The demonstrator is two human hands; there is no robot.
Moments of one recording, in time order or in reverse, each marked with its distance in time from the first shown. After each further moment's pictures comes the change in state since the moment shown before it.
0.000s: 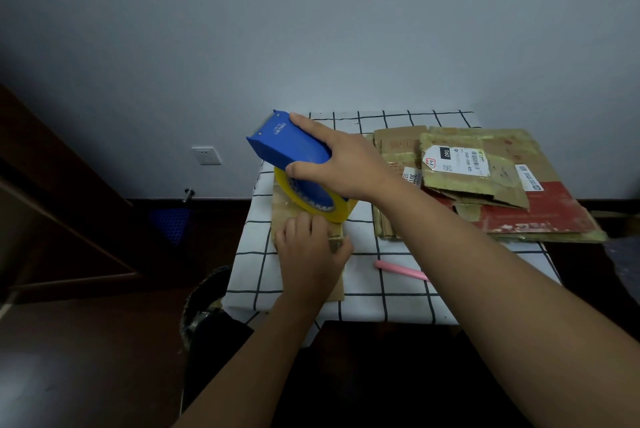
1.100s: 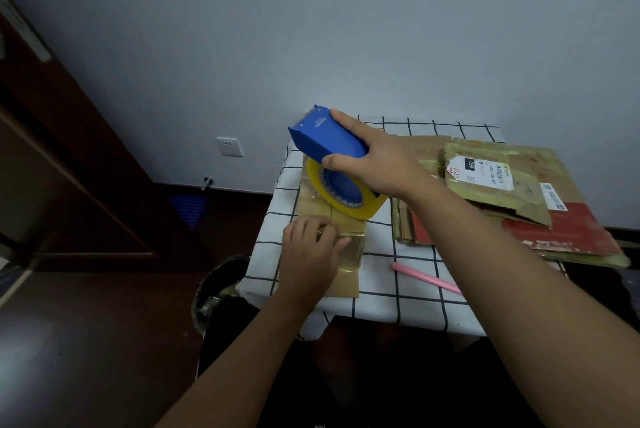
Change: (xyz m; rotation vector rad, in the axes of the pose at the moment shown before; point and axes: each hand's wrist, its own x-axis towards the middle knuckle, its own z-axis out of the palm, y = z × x) left_hand -0.014 -0.037 -0.016 -0.052 0.040 0.180; right_hand -0.001 -0.003 -0.002 0.033 0.016 0.033
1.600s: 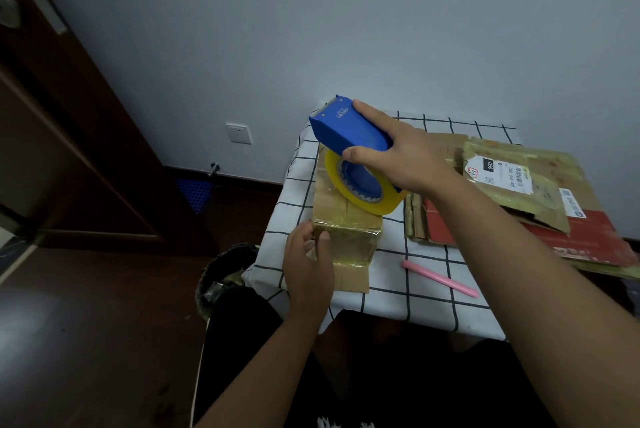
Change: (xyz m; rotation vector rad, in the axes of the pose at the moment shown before) left_hand -0.014 0.022 -0.020 -0.701 0.088 -0.976; right_hand 0.004 0.001 0.002 -0.044 0.009 -0.002
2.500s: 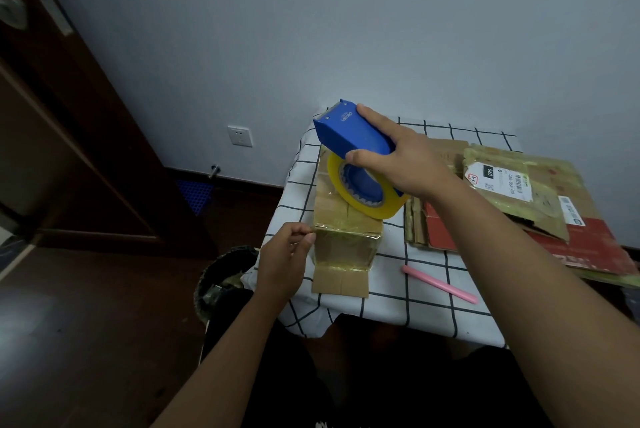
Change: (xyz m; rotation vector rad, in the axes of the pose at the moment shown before) left_hand 0.042 -0.014 -0.039 0.146 -0.284 0.103; right_hand 0.003 0.001 0.001 0.003 0.002 0.000
